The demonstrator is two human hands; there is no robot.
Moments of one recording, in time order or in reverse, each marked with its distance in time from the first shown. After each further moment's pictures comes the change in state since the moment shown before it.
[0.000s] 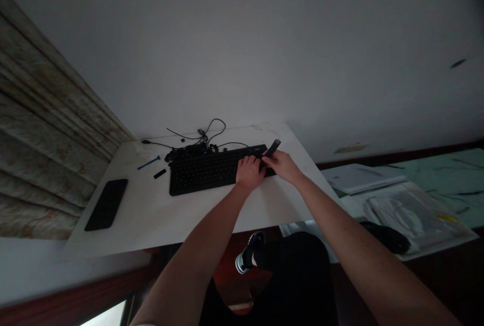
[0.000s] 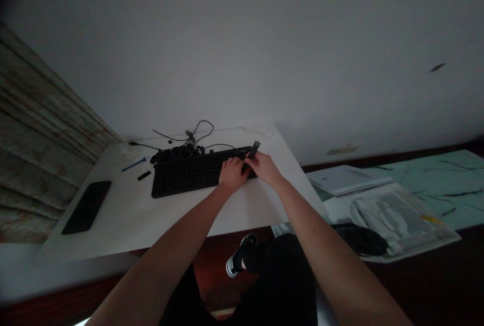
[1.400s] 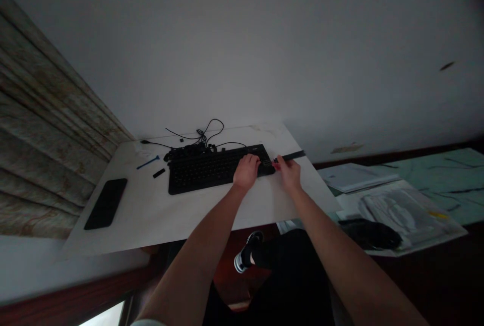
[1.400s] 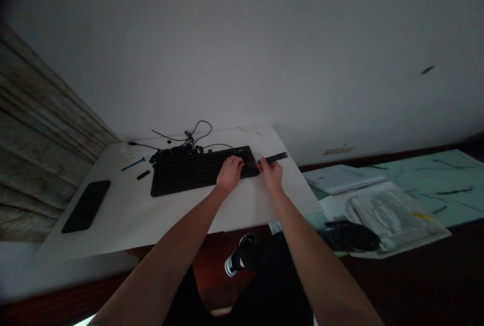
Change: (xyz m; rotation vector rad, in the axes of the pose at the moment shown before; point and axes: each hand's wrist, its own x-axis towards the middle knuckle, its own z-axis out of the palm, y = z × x) left_hand -0.001 -0.008 0.010 -0.144 0.157 0.048; right_hand -0.023 0.038 0.008 0.350 0.552 0.198
